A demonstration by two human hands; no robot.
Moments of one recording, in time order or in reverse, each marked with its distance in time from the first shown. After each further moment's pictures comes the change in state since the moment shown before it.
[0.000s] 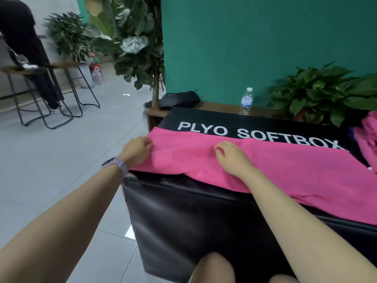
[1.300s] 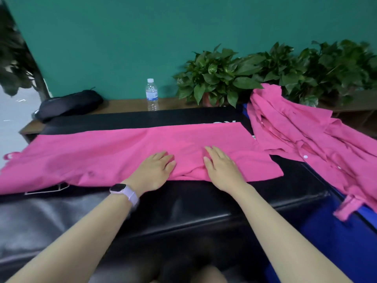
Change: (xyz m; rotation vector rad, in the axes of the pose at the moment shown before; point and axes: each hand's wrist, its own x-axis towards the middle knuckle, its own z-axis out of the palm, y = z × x) left_hand 0.027 0.292 0.211 0.089 -0.338 0.681; right_hand -0.086 0.236 -0.066 -0.090 0.085 0.439
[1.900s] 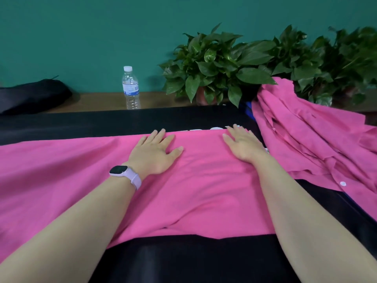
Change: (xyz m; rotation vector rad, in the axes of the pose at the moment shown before) left_hand 0.165 -0.002 0.008 0.122 -0.061 -0.100; right_hand 0.198 0.134 -0.015 -0.207 -0.092 0.164
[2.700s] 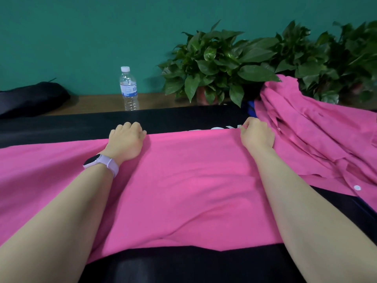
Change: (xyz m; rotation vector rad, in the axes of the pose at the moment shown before) left_hand 0.044 -0.069 -0.009 -0.054 0.344 -0.126; right_hand 0.030 0.012 -0.006 0.108 0.465 0.314
